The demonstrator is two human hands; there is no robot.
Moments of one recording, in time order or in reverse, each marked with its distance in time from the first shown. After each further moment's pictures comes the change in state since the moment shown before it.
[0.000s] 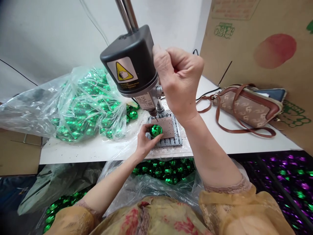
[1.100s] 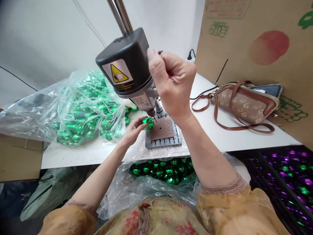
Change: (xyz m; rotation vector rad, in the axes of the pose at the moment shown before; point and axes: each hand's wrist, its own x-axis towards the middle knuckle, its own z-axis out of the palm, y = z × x) left_hand 0.060 -0.032 -0.042 -0.358 -0.289 -0.188; right_hand -0.007 0.001 0.001 -0.003 0.011 -0.014
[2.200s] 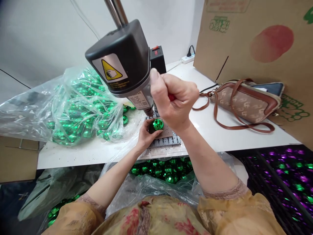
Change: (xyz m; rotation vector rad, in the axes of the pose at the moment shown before) left_hand -0.011 -0.027 0.062 0.206 0.147 0.195; right_hand -0.032 0.004 -0.010 -0.074 0.086 0.005
